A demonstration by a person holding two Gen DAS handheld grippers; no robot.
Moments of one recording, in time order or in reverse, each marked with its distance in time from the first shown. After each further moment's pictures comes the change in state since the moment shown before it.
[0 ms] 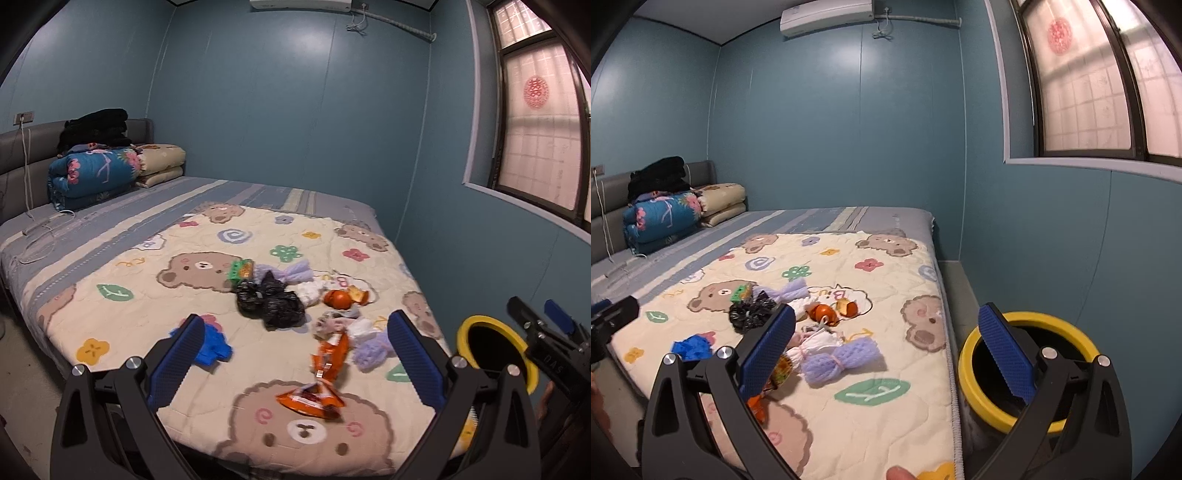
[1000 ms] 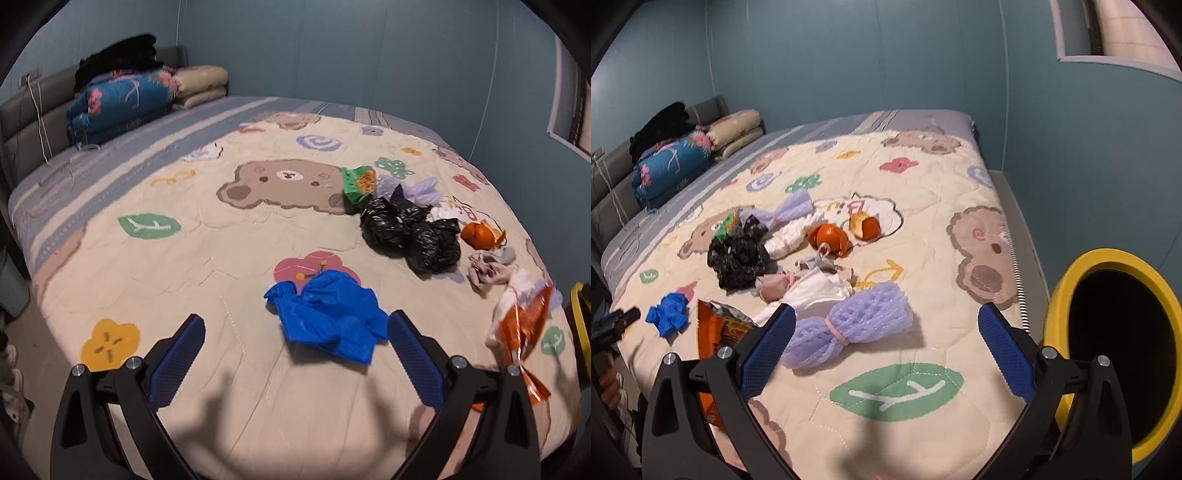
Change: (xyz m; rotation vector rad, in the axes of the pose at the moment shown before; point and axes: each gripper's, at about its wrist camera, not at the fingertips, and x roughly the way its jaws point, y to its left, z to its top) left arm 0.167 0.153 -0.042 -0.050 0.325 0.159; right arm 0.188 0.008 -0.050 0.026 0.395 0.163
